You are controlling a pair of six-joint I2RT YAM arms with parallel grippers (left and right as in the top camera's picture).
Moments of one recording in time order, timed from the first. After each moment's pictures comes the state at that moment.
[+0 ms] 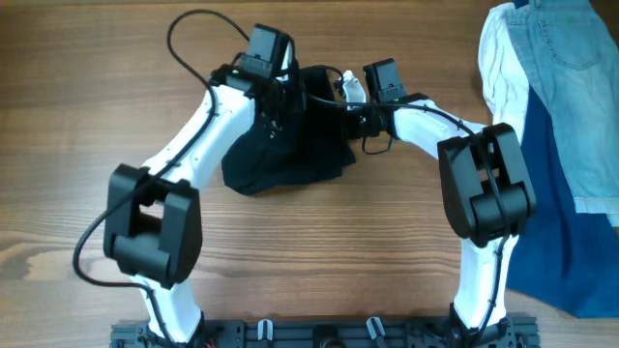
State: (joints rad) left arm -0.38 1.96 1.54 -0.62 0.16 -0.47; right arm 0.30 2.18 1.35 -0.26 -0.63 0.16
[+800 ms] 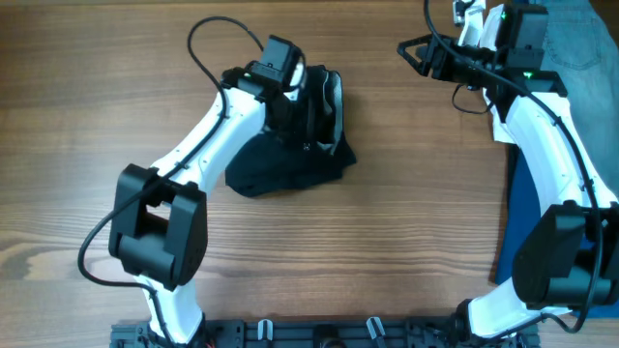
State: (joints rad) left arm -0.43 1.97 1.54 -0.80 0.16 -0.30; right arm -0.05 1.76 1.40 -0.34 -0.75 0.26
